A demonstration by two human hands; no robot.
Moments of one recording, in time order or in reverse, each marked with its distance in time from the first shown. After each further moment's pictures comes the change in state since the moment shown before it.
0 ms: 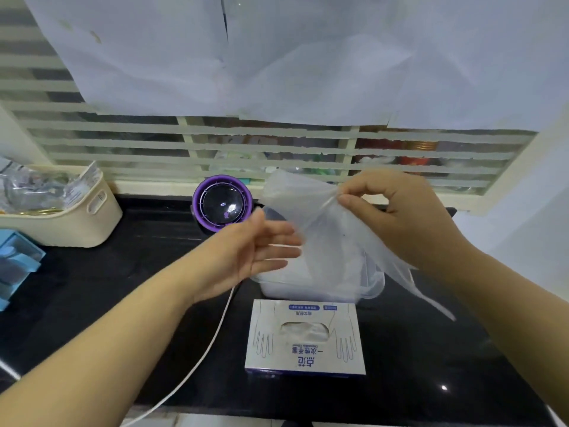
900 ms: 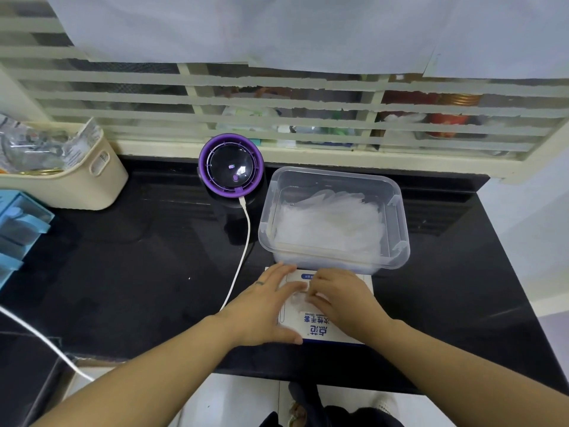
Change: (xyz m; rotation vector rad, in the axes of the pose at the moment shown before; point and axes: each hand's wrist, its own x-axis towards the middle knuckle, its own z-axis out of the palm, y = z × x) left_hand 0.010 -0.163 -0.012 1.257 -0.100 -0.017; right_hand -0.101 0.066 0.153 -0.147 -0.519 0.018
